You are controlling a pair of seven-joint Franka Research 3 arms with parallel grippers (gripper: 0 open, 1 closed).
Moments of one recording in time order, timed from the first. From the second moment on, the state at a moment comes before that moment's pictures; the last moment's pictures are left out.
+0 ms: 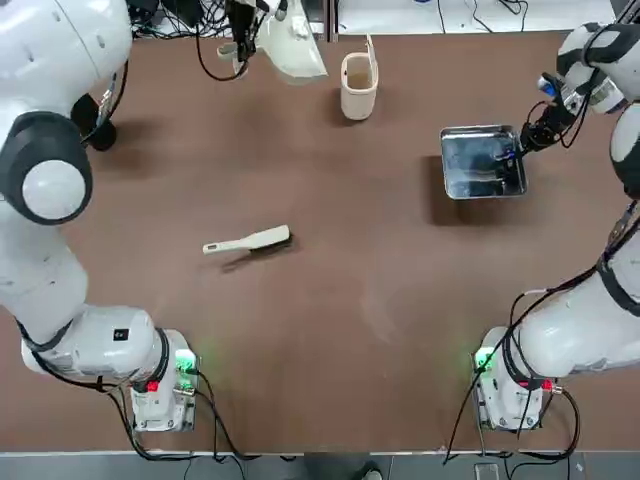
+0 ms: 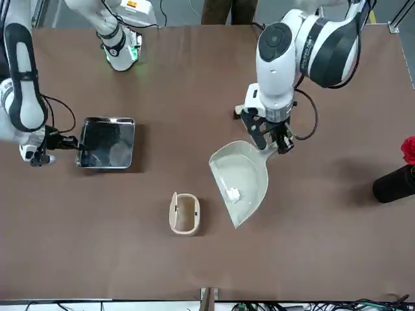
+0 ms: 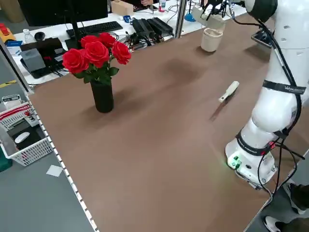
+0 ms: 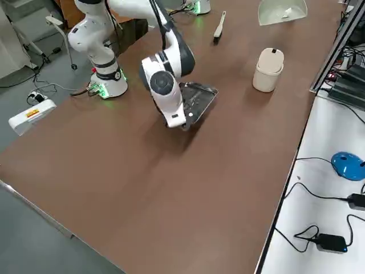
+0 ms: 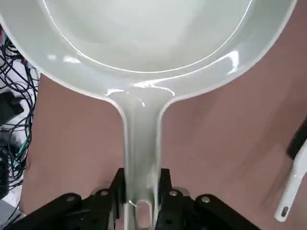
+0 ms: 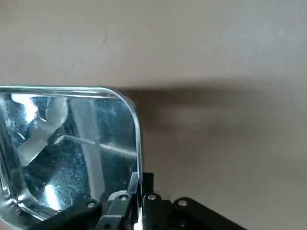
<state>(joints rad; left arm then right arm) -0.03 0.40 -0.73 -1.40 0.60 1.58 0.34 0.12 0.32 -0.49 -2.15 0.57 2.07 -0.73</state>
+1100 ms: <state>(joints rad) -0.63 0.65 -0.23 -0.98 0.67 1.41 0.28 0.11 0.48 -0.52 -2.14 0.77 2.13 -0.89</state>
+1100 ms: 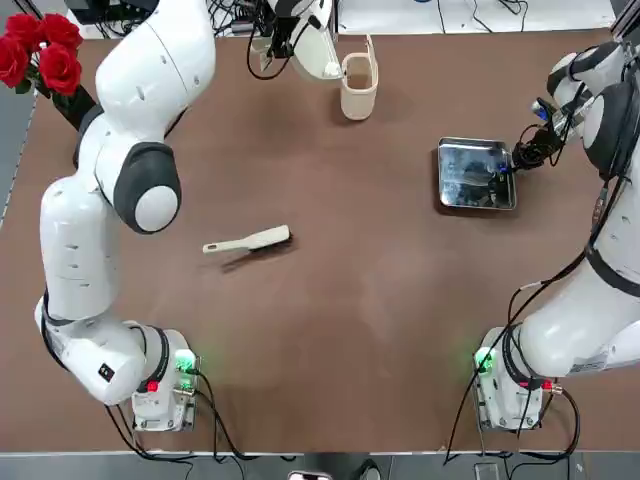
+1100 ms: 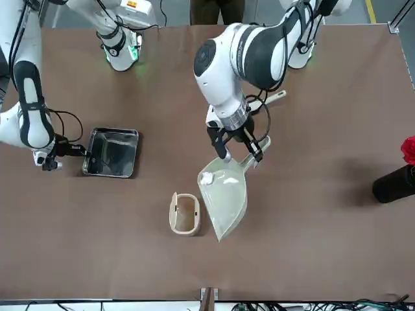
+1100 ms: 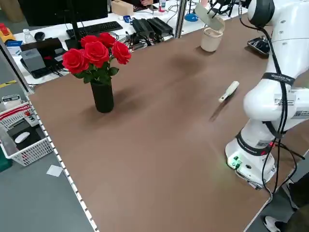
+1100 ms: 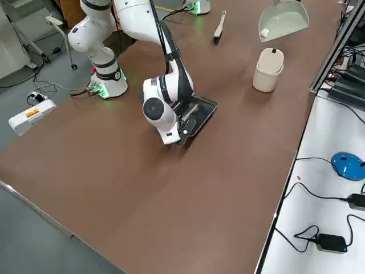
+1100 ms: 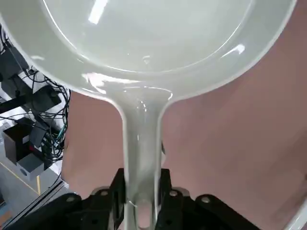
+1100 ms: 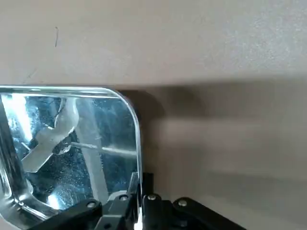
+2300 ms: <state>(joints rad) -0.92 0.76 0.17 -0.84 0.67 1.50 0.22 0.12 0.53 -0.53 -2.11 0.84 2.11 -0.94</state>
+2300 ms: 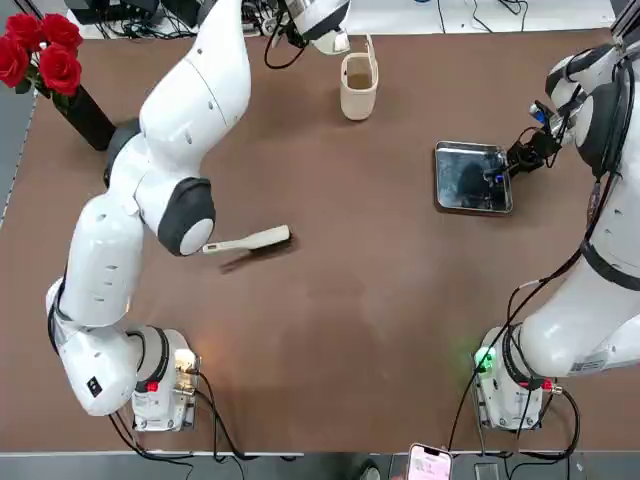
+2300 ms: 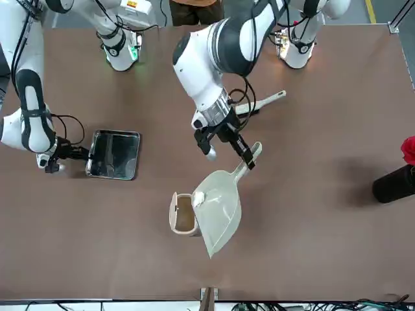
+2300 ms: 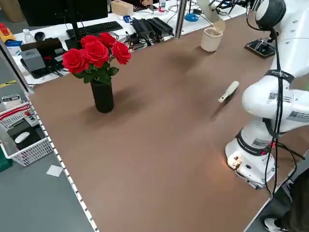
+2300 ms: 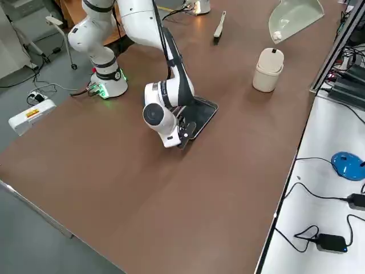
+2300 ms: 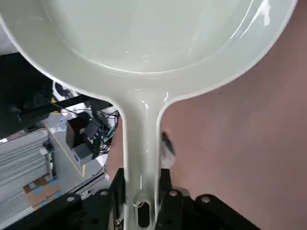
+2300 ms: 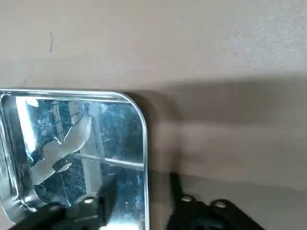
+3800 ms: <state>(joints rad) -1.00 0.94 0.17 -0.87 1.00 1.61 0.25 0.17 0.29 -0.54 -1.72 0.42 1.71 -0.39</state>
